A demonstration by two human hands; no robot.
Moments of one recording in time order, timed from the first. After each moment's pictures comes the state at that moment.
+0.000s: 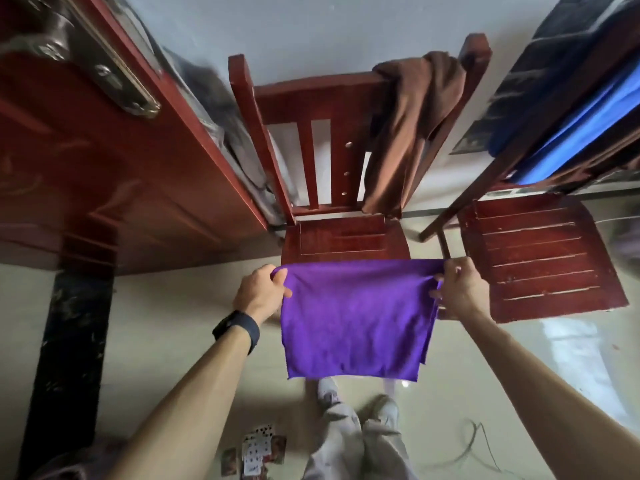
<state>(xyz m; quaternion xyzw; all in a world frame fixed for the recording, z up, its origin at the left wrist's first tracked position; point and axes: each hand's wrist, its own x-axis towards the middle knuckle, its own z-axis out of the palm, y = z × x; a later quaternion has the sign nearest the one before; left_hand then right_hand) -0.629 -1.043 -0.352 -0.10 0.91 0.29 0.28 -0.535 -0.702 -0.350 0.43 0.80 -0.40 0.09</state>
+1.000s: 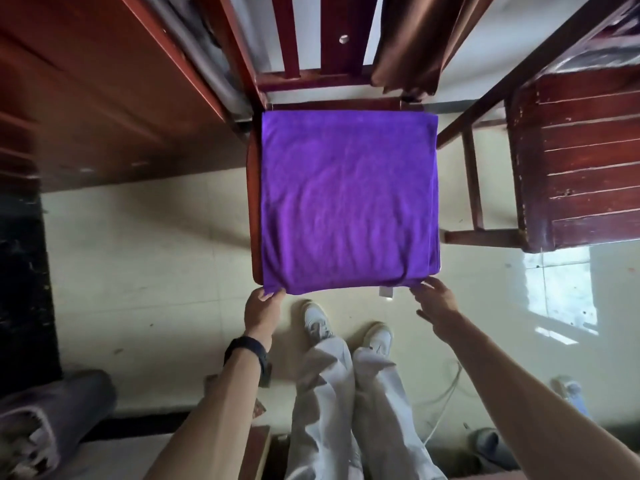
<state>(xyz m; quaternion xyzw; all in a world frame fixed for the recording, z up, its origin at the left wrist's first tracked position) -0.470 -1.047 -0.559 -0.42 0.72 0.44 0.33 -0.405 -0.745 -0.579 0.60 0.57 -0.50 0.26</state>
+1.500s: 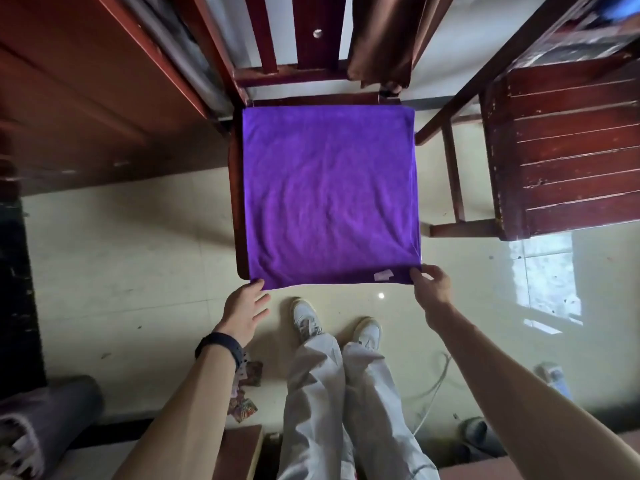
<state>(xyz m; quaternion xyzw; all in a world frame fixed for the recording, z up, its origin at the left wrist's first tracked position) -0.479 -1.048 -0.545 -0.50 0.56 0.56 0.37 -0.406 -0.735 -0.555 0.59 0.65 -0.47 0.14</state>
